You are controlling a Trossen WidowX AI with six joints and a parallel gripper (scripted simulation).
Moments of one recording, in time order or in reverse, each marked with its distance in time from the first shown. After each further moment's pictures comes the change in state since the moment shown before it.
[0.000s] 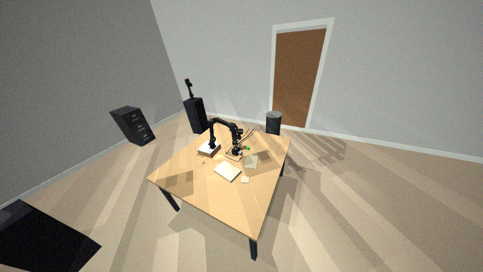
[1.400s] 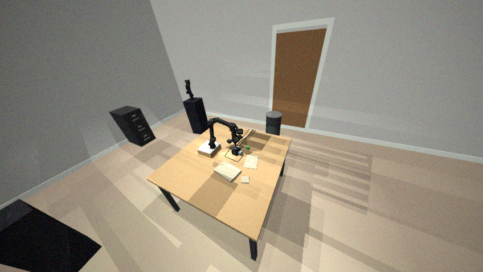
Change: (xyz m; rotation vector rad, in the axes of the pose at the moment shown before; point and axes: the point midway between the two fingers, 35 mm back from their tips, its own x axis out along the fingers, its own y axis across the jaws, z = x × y) arm 0.000 0.000 0.000 1.100 0.000 0.000
